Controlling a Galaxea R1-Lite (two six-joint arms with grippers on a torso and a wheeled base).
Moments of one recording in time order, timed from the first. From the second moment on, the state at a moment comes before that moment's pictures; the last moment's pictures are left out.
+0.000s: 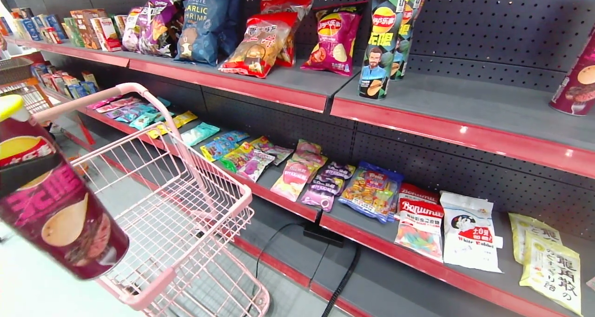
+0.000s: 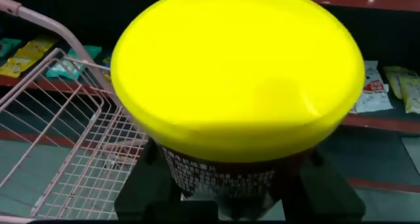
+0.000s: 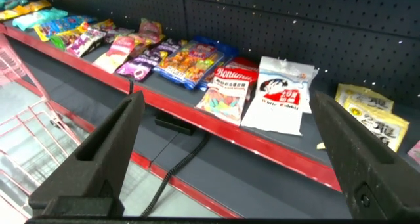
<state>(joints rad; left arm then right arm) 0.24 0.91 -0.73 -0.03 -0.65 0.08 0.00 0.00 0.00 0.00 0.01 0.00</state>
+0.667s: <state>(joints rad) 0.25 0.57 -0.73 0.23 -0.64 0.08 0.00 0.00 0.00 0.00 0.01 0.00</state>
